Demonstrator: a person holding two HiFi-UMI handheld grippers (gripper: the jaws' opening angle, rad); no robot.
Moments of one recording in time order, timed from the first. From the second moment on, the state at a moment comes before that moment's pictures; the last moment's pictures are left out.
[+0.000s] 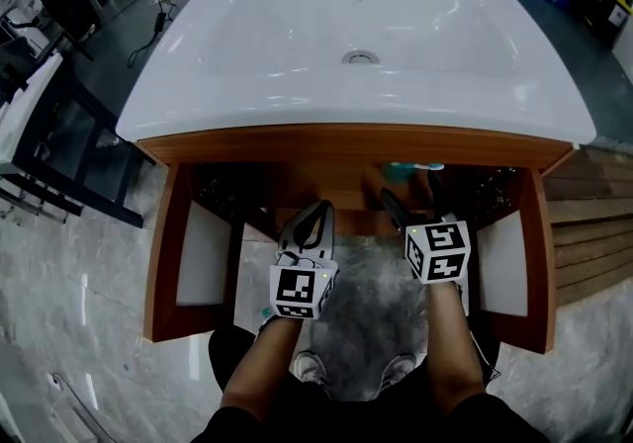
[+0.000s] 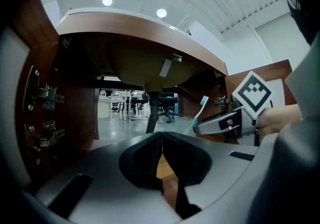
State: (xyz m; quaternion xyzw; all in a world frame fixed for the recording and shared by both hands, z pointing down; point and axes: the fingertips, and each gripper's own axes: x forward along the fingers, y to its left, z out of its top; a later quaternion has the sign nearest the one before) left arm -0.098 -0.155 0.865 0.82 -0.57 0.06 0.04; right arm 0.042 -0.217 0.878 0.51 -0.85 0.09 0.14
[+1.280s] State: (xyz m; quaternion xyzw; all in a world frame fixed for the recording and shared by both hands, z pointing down) left arm -0.119 -0.034 0.396 0.79 -0.60 0.07 0.08; right arm 0.047 -0.041 0.389 0.47 -0.88 0.06 0.08
